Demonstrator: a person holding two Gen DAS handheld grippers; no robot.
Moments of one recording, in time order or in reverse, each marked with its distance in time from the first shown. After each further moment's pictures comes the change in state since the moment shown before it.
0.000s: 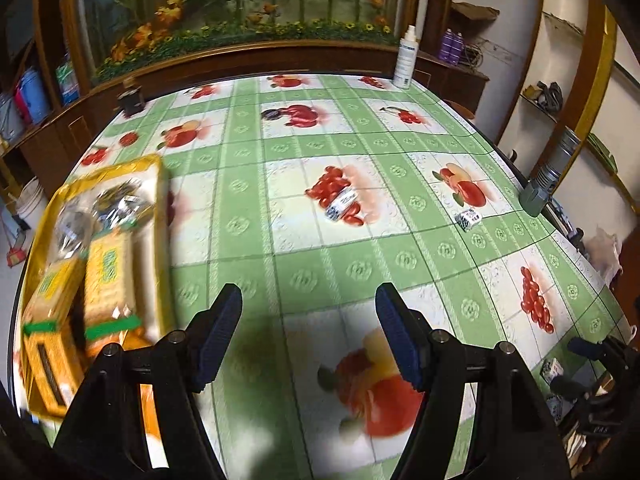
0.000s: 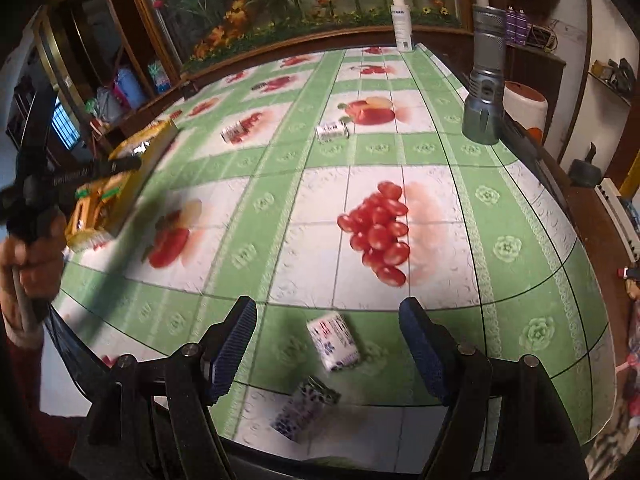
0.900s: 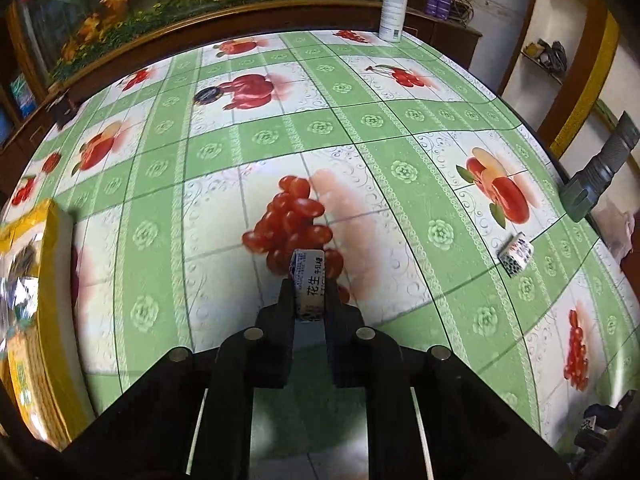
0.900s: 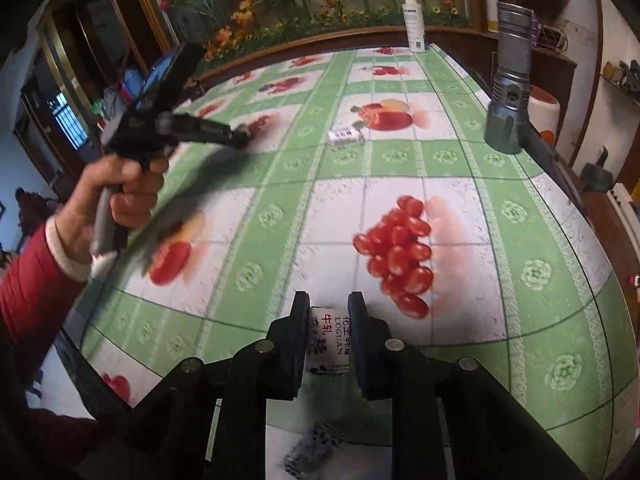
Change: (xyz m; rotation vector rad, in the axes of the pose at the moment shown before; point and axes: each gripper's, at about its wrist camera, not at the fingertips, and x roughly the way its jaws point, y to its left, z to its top) left arm 0.111 -0.022 0.037 0.064 0.162 -0.023; right arm 0.015 0.006 0.019 0.006 -0.020 0.063
